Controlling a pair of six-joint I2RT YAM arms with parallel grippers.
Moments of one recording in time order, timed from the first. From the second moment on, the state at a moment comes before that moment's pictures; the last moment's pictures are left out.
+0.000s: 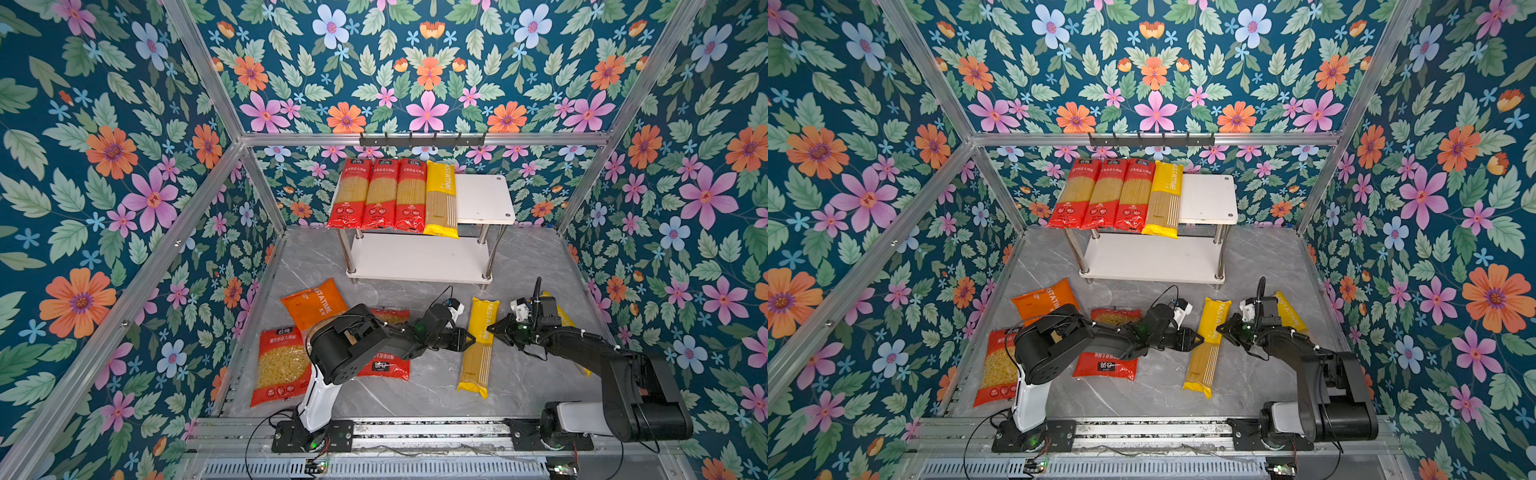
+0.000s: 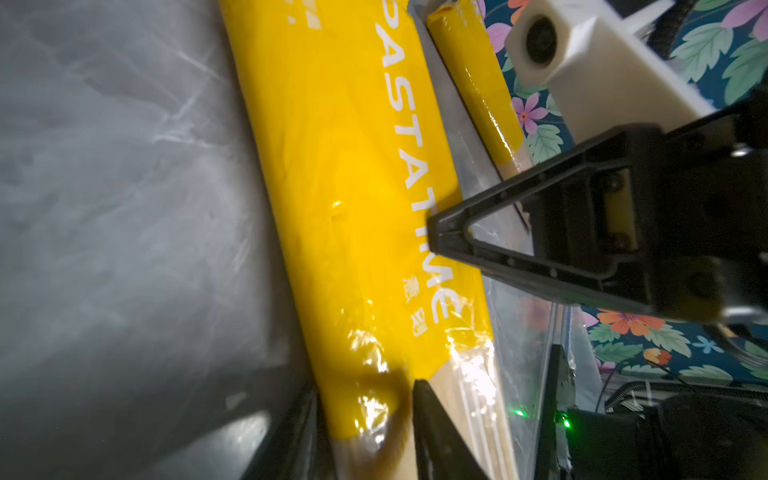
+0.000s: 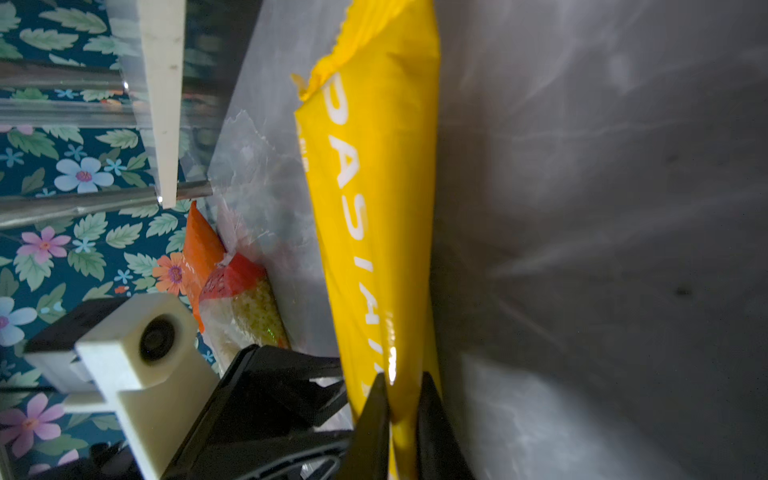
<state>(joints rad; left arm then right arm) -0.98 2.00 0.92 0.52 0.36 -0.75 0.04 1.32 0.46 -0.09 -0.65 0.71</state>
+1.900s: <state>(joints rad) -0.77 1.31 0.59 1.09 0.62 -0.81 0.44 1.09 0.85 0.45 -0.95 0.79</state>
